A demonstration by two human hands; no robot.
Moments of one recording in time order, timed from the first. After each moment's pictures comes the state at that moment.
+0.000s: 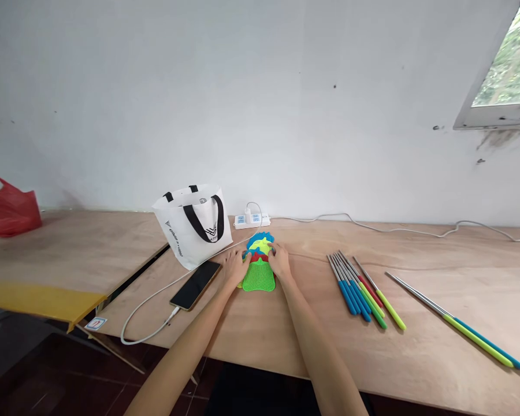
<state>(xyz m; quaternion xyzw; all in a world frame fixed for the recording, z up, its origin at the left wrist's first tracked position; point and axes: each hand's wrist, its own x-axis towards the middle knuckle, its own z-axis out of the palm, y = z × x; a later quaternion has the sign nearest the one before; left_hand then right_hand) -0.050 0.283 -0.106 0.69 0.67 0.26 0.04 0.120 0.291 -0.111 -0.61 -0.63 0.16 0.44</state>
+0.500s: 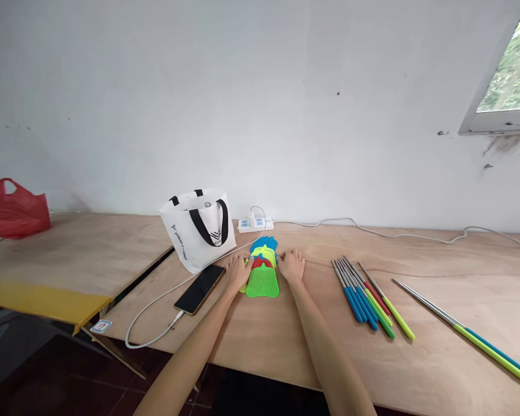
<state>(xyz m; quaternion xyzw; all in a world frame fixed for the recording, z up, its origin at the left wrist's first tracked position) -0.052 0.281 -0.104 0.67 0.69 0.25 0.04 0.141 0.290 -0.114 -0.74 -0.59 0.09 0.30</state>
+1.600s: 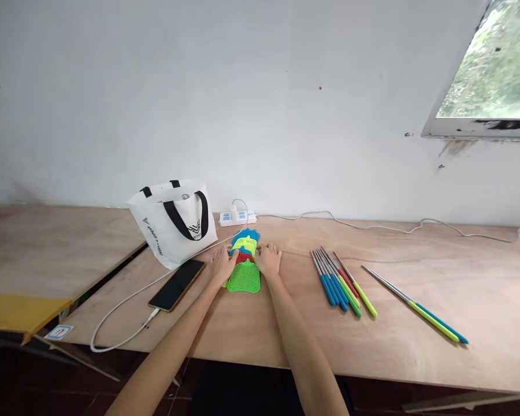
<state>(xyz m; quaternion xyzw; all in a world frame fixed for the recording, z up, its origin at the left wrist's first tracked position) -0.042 0.280 -0.101 0.65 0.66 0.34 0.14 0.123 0.276 -0.099 -0.73 -0.63 0.10 0.26</state>
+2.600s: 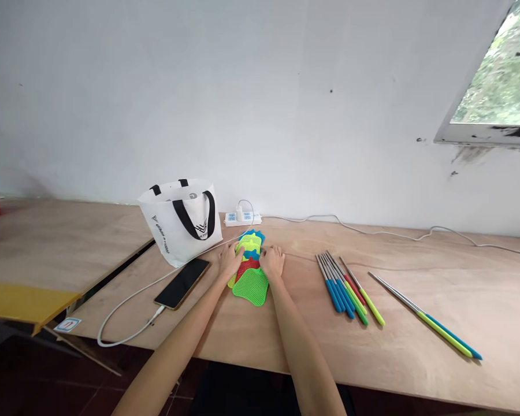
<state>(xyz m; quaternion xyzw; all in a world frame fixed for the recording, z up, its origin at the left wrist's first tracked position) -0.034 0.289 -0.096 0.65 0.65 0.35 0.14 0.118 0.276 -0.097 -0.73 -0.62 0.10 0.28</state>
